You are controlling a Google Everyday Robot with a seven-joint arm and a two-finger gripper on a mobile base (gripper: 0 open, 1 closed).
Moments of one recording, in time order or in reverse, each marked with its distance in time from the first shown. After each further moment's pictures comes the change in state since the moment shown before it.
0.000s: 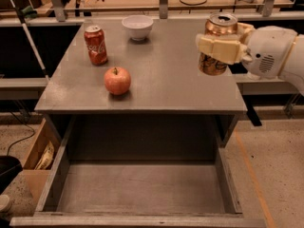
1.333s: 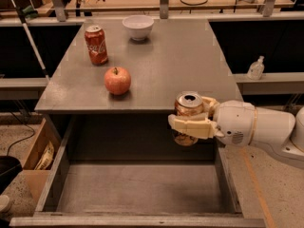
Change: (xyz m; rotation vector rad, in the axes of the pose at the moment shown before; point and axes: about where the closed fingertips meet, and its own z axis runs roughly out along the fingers) arm 0.132 0.119 -0.005 -0.274 0.086 0.120
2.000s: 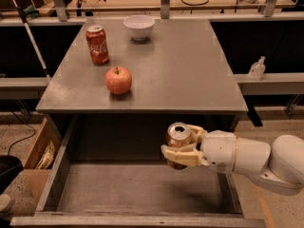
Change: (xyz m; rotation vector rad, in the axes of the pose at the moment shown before) arm 0.086 0.011 0.018 -0.019 0.029 -0.031
